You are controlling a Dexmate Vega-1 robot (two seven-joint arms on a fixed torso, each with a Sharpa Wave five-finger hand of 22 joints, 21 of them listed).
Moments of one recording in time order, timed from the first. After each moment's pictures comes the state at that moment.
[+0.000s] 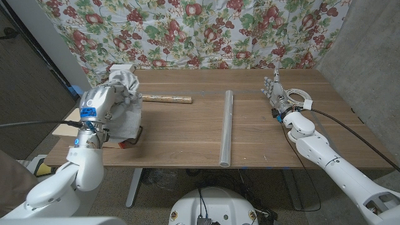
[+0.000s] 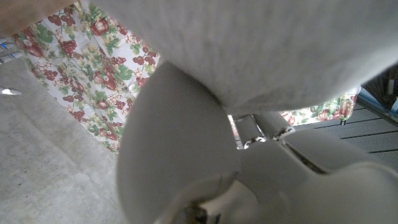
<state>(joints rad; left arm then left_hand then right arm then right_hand) 1.78 0.91 -0.13 -2.27 0.64 0.34 0.82 1.55 -0.08 0.24 0.00 0.47 1.06 -0.07 1.07 0.76 0.87 -0.21 0.88 1.00 0.73 -0.06 0.70 1.15 0.54 -0.05 0.96 0.74 -0.89 -0.57 -0.35 -1.41 0.61 0.27 -0.02 0.08 0.09 -0.22 0.10 0.34 -0.03 0.04 0.19 0.18 -0.07 0.10 0.20 0.18 -0.13 0.06 0.18 0.17 -0.03 0.11 0.19 0.17</state>
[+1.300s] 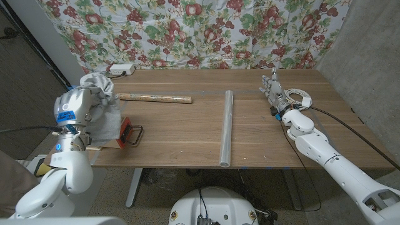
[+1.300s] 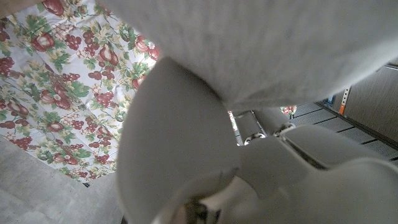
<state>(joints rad) 1.81 0.77 -0.21 -2.26 0.67 0.42 0.78 1.55 -0.08 0.25 0.00 0.46 1.06 -0.07 1.08 0.74 0.87 -0.21 0.88 1.00 0.73 -0.06 0.69 1.14 0.55 -0.05 0.96 0.73 -0.88 -0.57 -0.36 -1.41 0.61 0.25 -0.01 0.08 0.09 -0.22 0.10 0.34 -0.03 0.04 0.19 0.18 -0.07 0.10 0.20 0.18 -0.13 0.06 0.18 0.17 -0.03 0.11 0.19 0.17</state>
